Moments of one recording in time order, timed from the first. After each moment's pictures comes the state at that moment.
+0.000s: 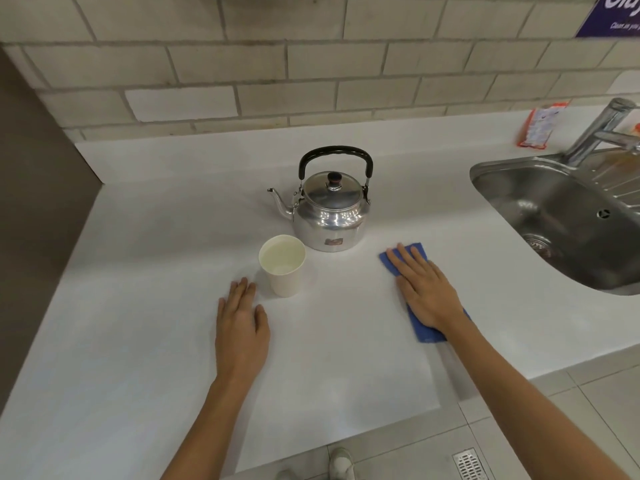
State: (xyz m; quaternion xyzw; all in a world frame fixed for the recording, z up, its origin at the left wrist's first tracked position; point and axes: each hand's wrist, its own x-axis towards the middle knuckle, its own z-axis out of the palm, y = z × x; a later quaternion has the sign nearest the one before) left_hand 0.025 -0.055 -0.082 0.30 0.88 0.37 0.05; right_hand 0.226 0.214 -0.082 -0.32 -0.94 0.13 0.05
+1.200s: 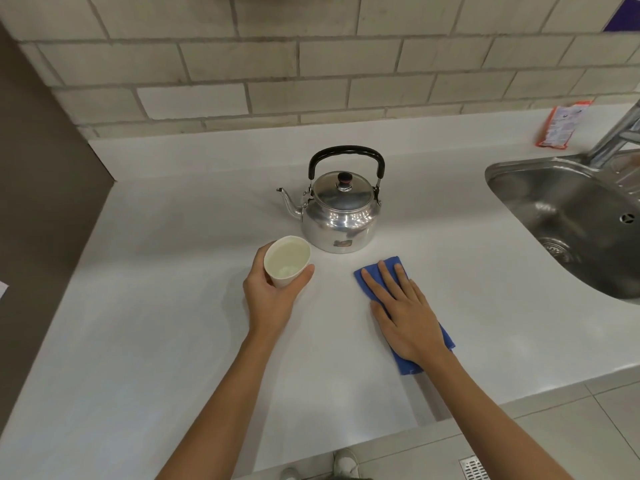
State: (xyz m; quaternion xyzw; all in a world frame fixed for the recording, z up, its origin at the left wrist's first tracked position) left_hand 0.014 0.002 -0.059 0.22 0.69 0.68 0.09; right_hand 0.203 0.148 -0.084 -0.29 -0.95 0.12 0.05
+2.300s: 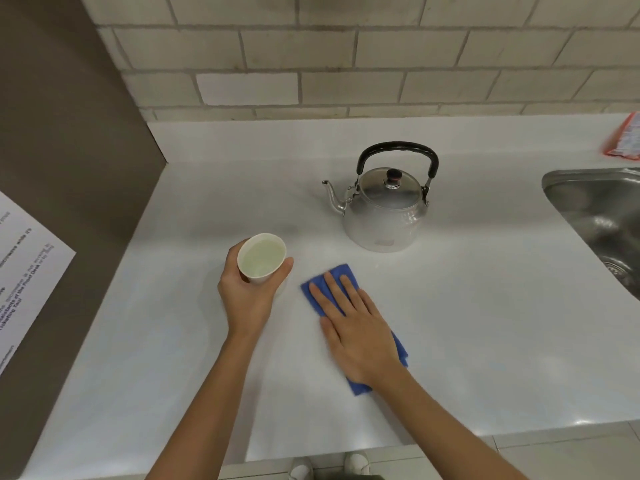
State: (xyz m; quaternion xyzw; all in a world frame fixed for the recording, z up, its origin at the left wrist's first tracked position) left_hand -0.024 -0.063 -0.052 0.13 0.72 0.69 -0.01; right_hand 0.128 0.048 -0.090 -0.16 -0.98 0.14 0.04
